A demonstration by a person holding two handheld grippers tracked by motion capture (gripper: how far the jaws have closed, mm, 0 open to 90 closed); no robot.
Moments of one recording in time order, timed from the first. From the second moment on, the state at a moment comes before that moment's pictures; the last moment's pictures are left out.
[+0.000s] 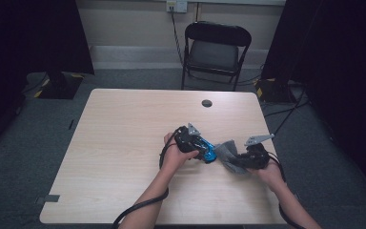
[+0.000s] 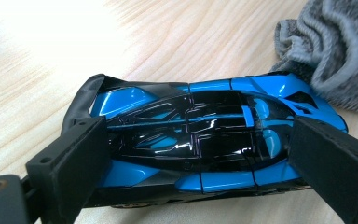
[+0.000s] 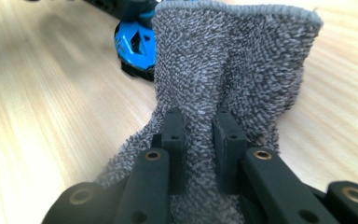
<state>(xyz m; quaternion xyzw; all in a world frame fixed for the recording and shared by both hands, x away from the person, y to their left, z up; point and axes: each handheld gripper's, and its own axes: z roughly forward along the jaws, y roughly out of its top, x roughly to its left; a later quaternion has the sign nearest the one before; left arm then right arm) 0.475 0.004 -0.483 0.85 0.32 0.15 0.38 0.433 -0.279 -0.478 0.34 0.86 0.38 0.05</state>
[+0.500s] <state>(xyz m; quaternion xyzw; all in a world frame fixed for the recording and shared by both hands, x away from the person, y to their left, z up) 0.474 0.004 -0.483 0.85 0.32 0.15 0.39 0.471 -0.266 -0.450 0.37 0.83 0.41 0.11</state>
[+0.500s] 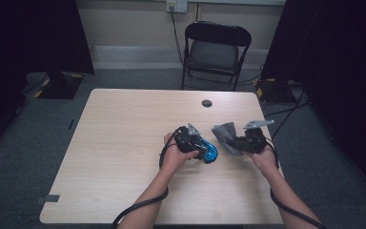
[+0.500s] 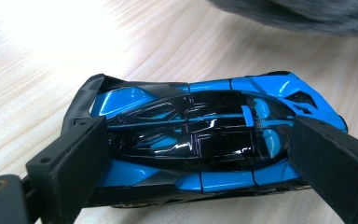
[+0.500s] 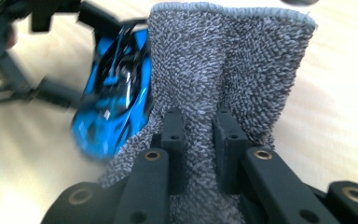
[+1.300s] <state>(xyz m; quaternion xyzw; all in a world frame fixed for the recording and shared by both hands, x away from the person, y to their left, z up) 0.473 0.005 -0.485 0.85 0.32 0.15 0.39 0.528 -0.189 -0.481 0.31 0.88 0.35 0.12</state>
